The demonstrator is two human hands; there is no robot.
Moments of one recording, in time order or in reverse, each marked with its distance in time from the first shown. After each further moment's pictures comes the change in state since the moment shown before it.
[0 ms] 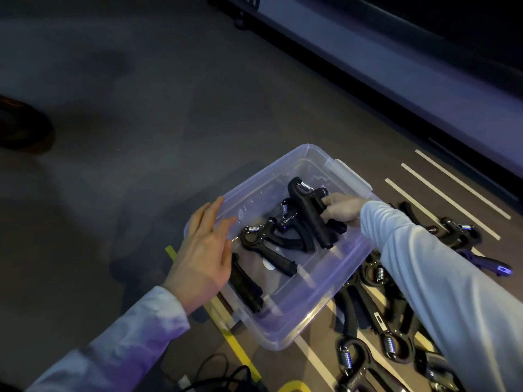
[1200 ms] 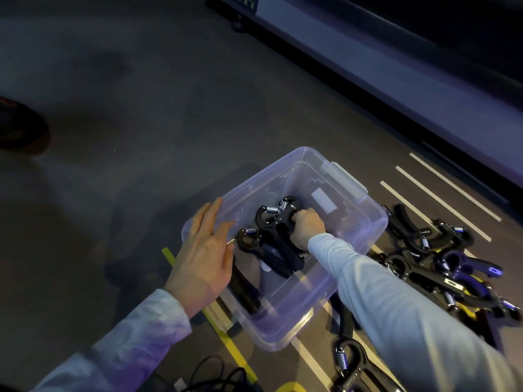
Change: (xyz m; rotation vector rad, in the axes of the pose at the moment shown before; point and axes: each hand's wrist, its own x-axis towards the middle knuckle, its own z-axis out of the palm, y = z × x) left_hand 0.000 0.006 0.002 0.110 0.031 0.026; right_hand -0.003 -0.021 0.079 -0.303 0.431 -0.028
